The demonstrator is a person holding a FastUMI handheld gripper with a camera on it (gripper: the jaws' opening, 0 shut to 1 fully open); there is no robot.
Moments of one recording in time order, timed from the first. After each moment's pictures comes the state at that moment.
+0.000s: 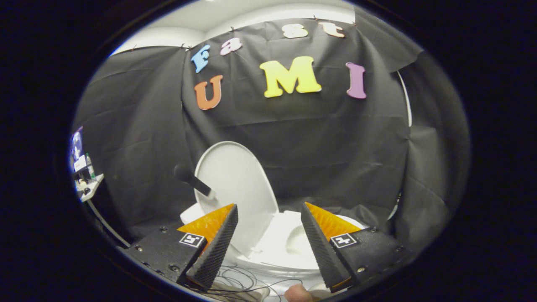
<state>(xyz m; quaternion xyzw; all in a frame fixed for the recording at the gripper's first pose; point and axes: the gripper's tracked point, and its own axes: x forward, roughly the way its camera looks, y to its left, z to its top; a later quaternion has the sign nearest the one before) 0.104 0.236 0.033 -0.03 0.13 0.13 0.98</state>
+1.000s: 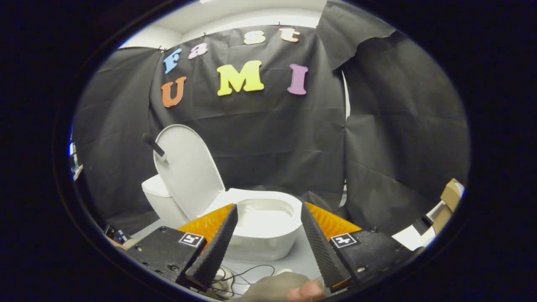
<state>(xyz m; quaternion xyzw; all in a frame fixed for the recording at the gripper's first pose) -0.019 0.051 -0.017 -0.02 0.10 0.02 0.99</state>
